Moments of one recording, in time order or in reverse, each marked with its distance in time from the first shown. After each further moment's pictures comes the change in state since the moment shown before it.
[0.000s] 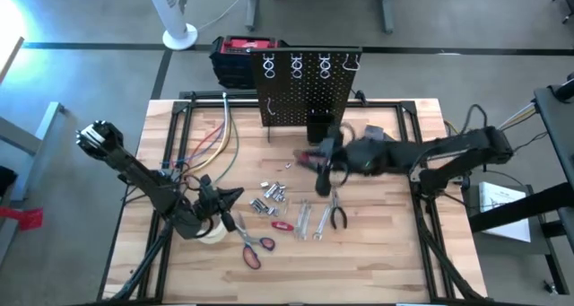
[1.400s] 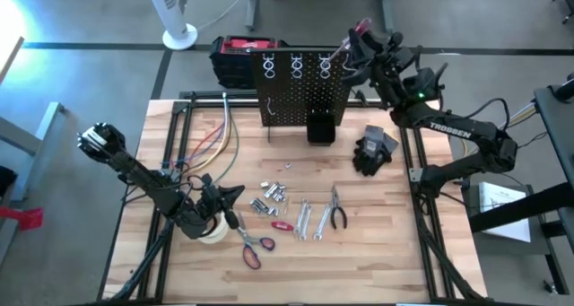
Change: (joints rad) left arm 0.031 0.054 0.000 0.000 -0.016 -0.004; right arm -0.564 -0.047 0.006 0.979 -0.133 -0.204
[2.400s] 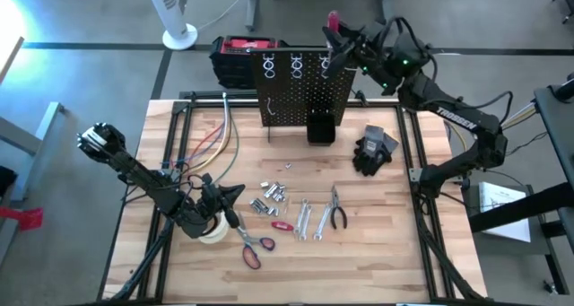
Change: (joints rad) left arm 0.010 0.000 0.000 0.000 0.001 -0.042; right arm -0.007 0.103 0.412 -0.812 0.033 -0.005
